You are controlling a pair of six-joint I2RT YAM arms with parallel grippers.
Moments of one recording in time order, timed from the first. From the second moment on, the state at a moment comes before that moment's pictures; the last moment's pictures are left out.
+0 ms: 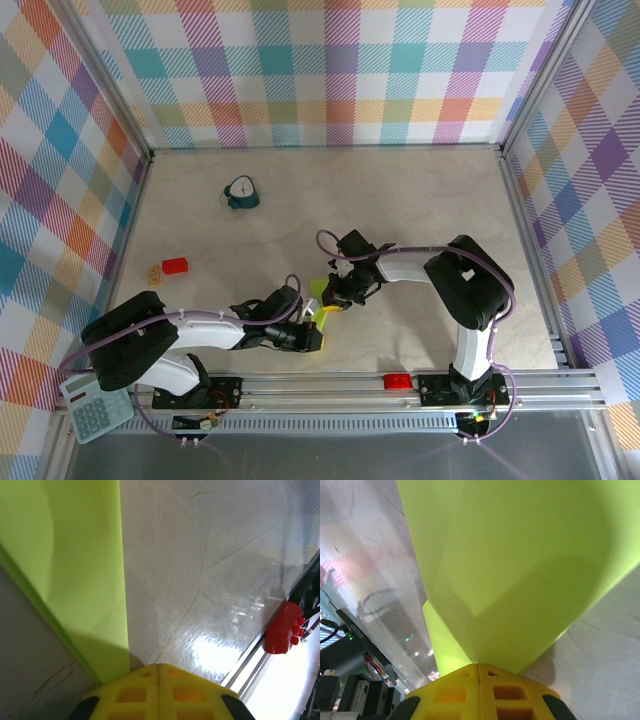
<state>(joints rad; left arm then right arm) -0.96 1.41 0.39 0.12 0.43 -0.87 0.71 1.87 0.96 -0.33 -0.66 0.69</state>
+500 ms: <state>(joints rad) -0.96 1.37 0.38 0.07 0.45 -0.88 0.71 1.87 0.96 -0.34 -0.66 0.69</state>
